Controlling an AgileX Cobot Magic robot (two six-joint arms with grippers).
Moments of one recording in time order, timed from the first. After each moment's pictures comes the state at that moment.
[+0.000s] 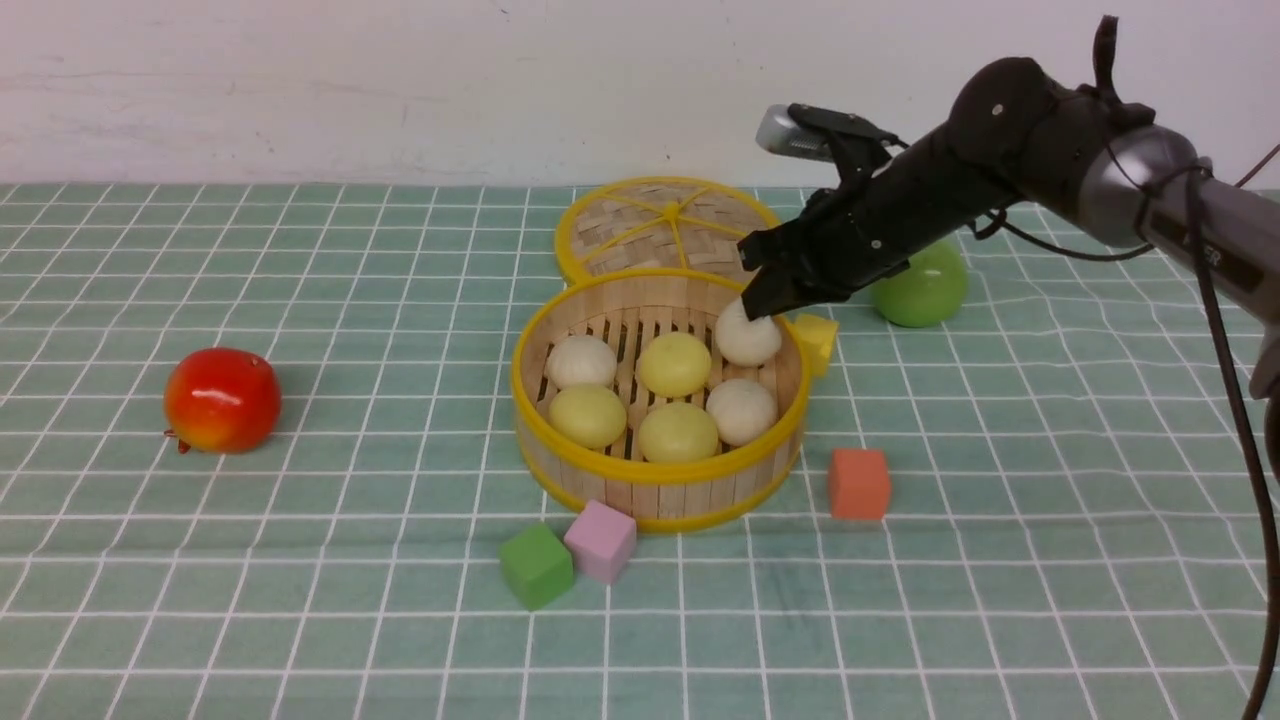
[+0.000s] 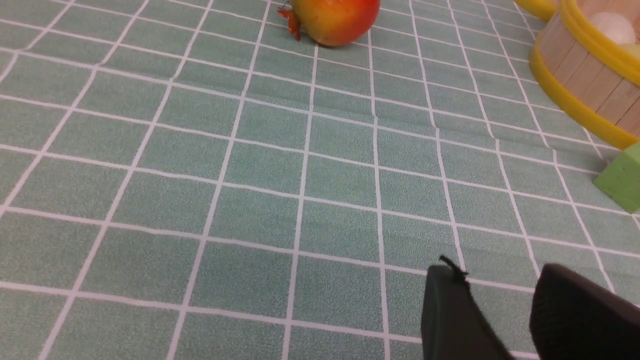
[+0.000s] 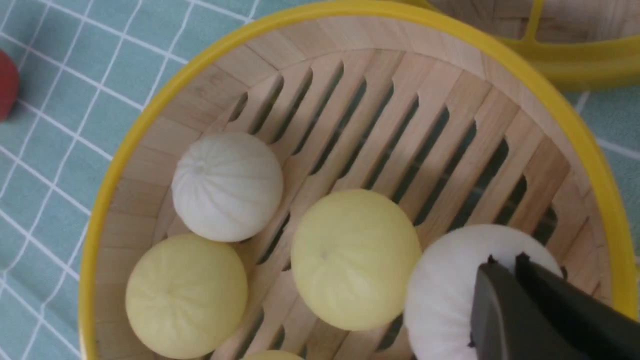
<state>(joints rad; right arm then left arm) 0.22 2.31 -2.10 0.63 0.92 -0.34 -0.10 -0.01 0.03 0.12 0.39 -0.38</state>
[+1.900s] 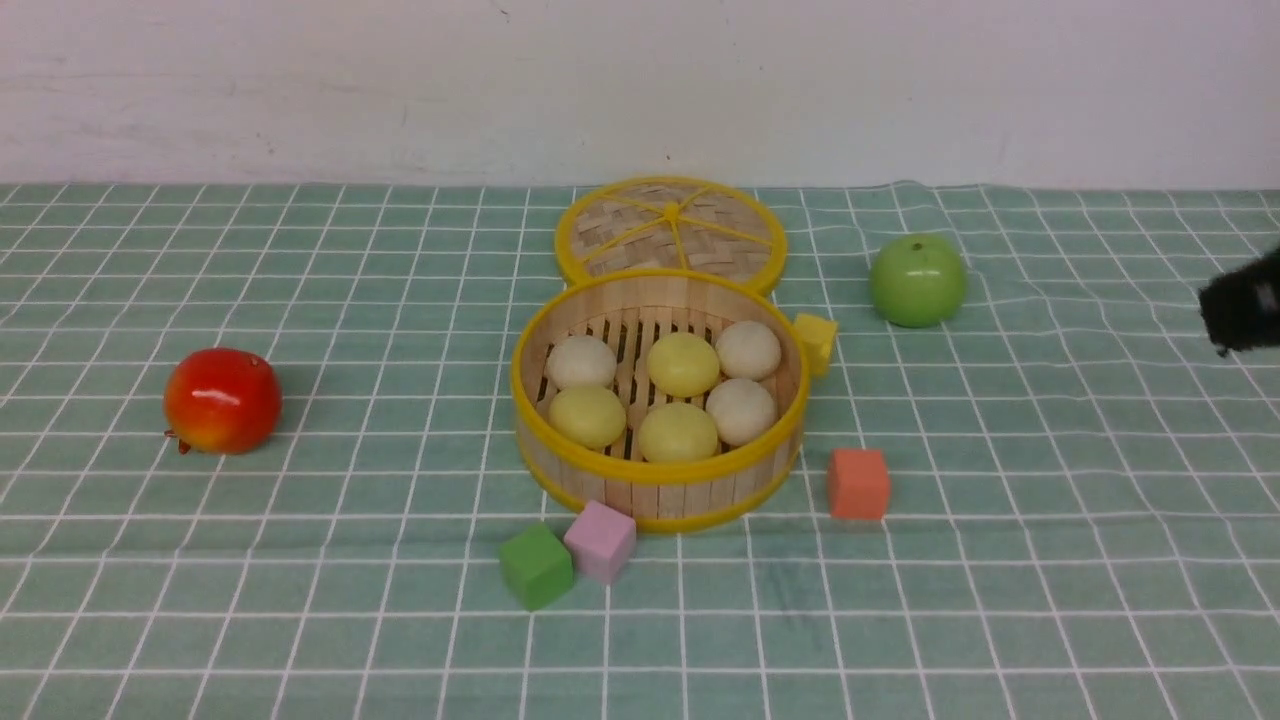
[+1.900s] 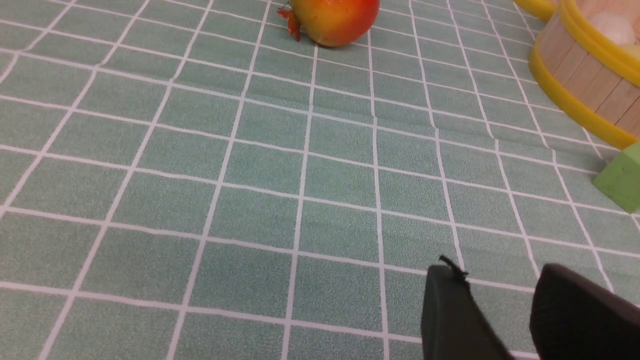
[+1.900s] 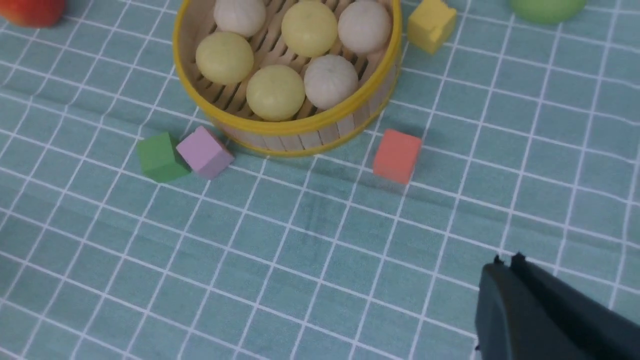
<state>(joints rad) 0.22 1.01 -1.17 0.23 1.00 -0.08 -0.10 -0.01 0.03 0.12 0.39 -0.38</state>
